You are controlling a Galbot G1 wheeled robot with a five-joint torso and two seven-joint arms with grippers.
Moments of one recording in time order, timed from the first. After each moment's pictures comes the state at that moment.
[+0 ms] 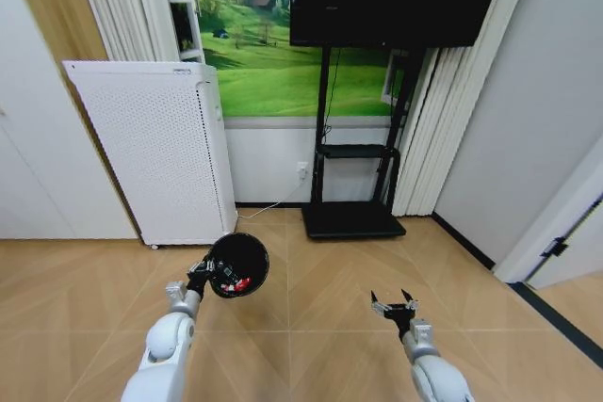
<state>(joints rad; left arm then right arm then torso) 1.14 -1.41 -0.64 -1.71 -0.29 0.18 0.09 -1.41 1.25 0.61 1.77 0.17 -0.15 0.06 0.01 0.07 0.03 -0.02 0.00</state>
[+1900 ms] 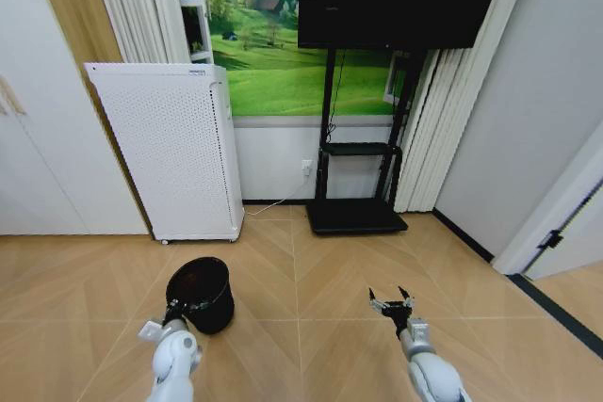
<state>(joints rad) 1.16 -1.56 -0.77 -1.57 -0.78 0.05 -0.53 -1.37 1.25 0.59 1.69 0.17 -0.08 0.05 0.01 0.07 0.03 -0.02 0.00</state>
